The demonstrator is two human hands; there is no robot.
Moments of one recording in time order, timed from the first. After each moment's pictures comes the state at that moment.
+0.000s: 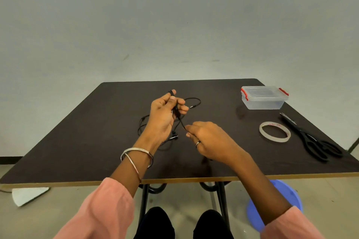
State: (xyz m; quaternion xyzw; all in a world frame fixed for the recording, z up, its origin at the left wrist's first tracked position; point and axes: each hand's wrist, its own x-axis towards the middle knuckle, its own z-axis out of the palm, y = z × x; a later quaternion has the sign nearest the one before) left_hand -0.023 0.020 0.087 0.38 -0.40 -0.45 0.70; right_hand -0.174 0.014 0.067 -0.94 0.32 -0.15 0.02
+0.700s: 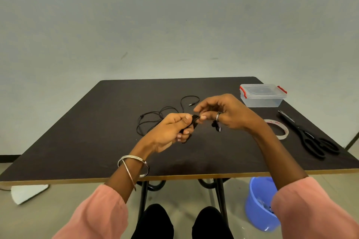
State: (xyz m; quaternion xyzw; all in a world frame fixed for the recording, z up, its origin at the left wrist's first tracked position) left_hand -0.019 0.038 0.059 0.39 -0.61 -0.54 0.44; right_hand -0.212 -0.022 0.113 -0.89 0.26 -0.27 0.28
